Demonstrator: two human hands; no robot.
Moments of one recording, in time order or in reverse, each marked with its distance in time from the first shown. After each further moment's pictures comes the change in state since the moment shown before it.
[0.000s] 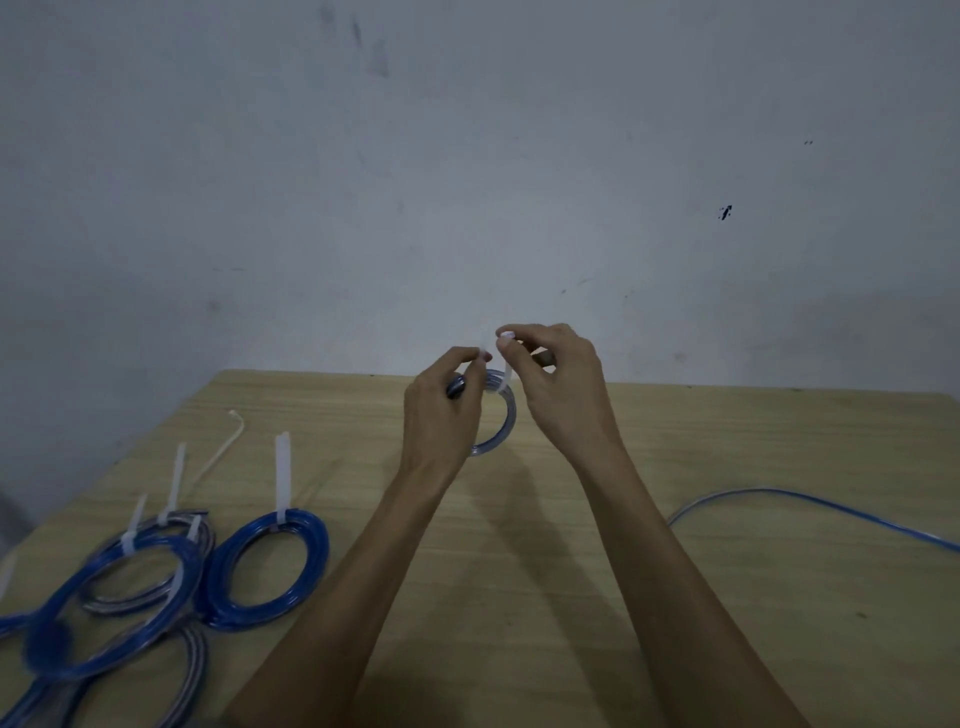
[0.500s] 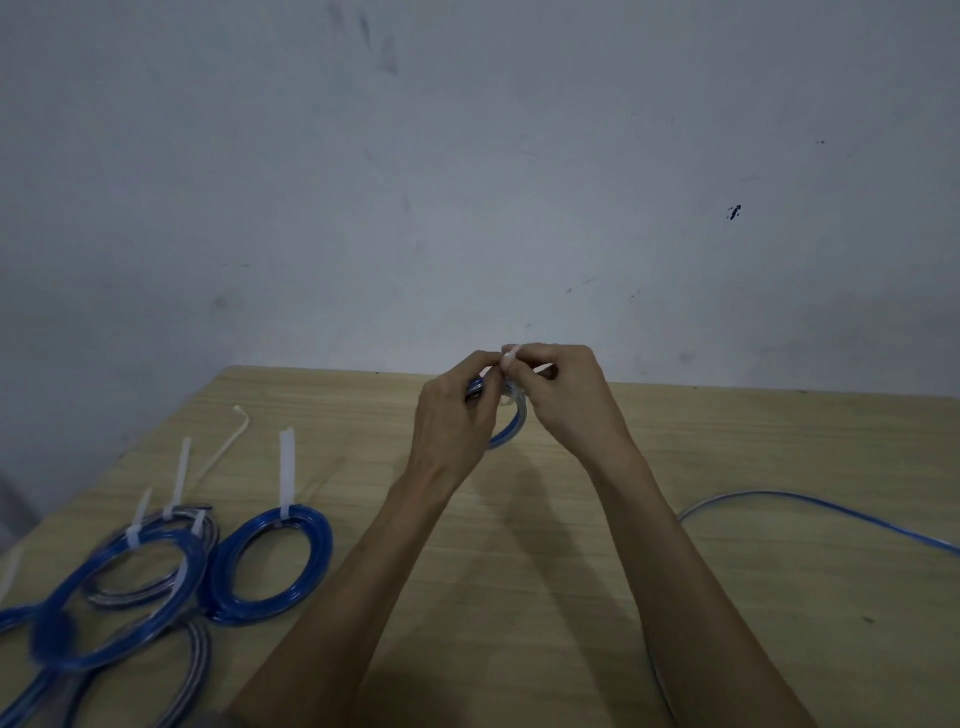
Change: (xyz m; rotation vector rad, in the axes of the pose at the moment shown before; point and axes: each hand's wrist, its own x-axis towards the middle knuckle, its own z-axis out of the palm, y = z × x) left_hand -0.004 0.000 0.003 0.025 -0.092 0.103; right_hand 0.003 0.011 -0.003 -0.037 -0.119 0.056
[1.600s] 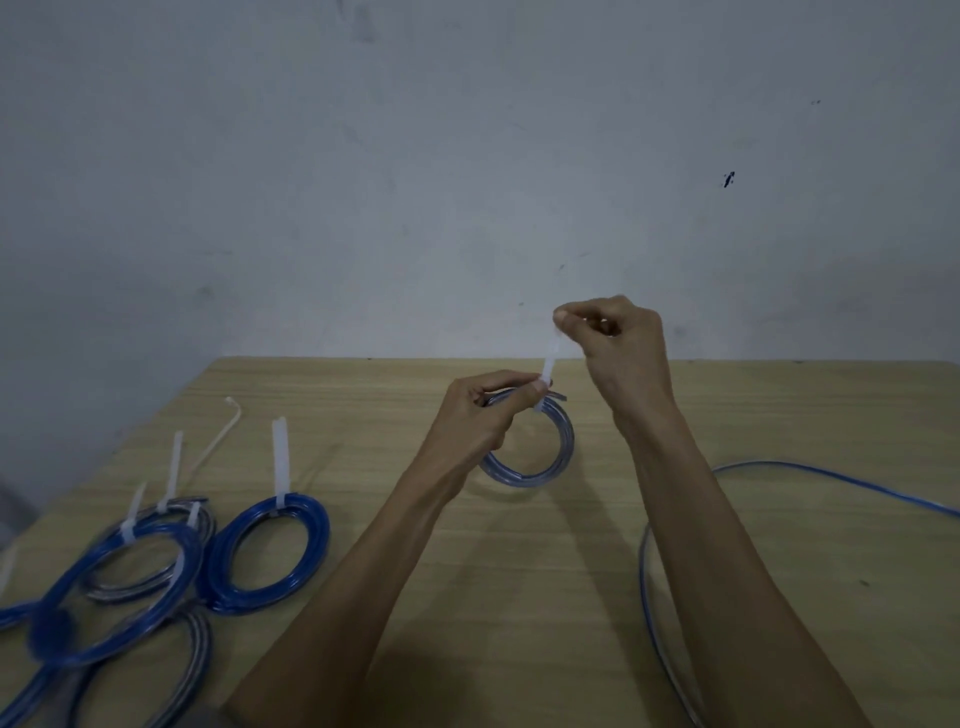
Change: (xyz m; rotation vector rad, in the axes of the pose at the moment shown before) left_hand -0.016 0.011 0.007 -0.491 -0.326 -0.422; right_hand 0.014 0.023 -0.039 0.113 0.272 0.024
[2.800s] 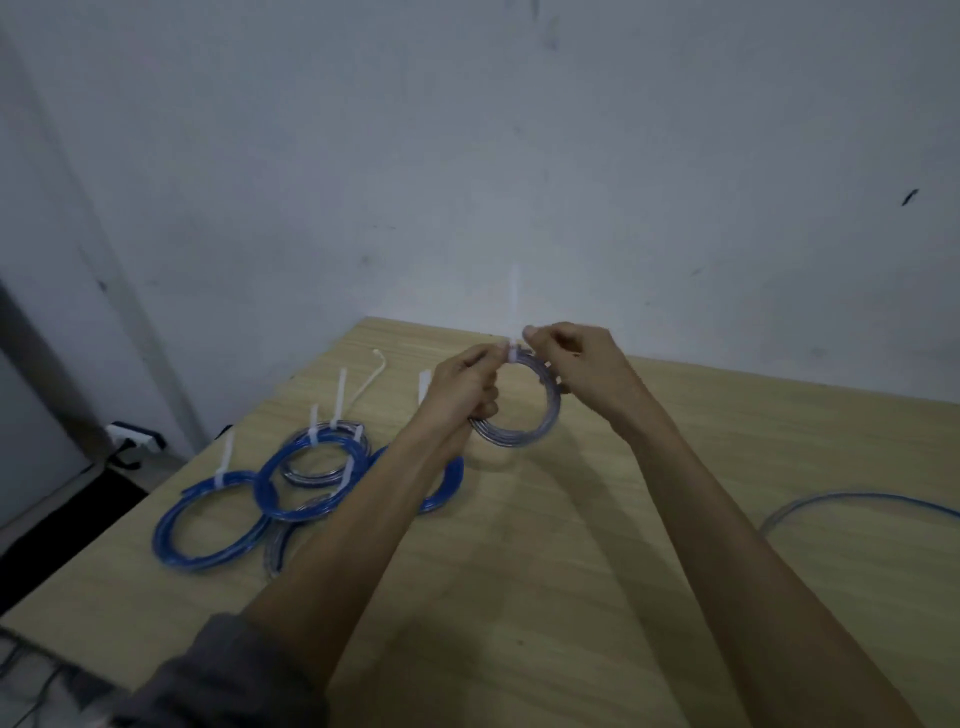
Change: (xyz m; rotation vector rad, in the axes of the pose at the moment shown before) left_hand -0.051 0.013 -0.118 -0.241 0.308 -0.155; right_hand -0.055 -0.031 0.114 -0.091 -0.593 -0.012
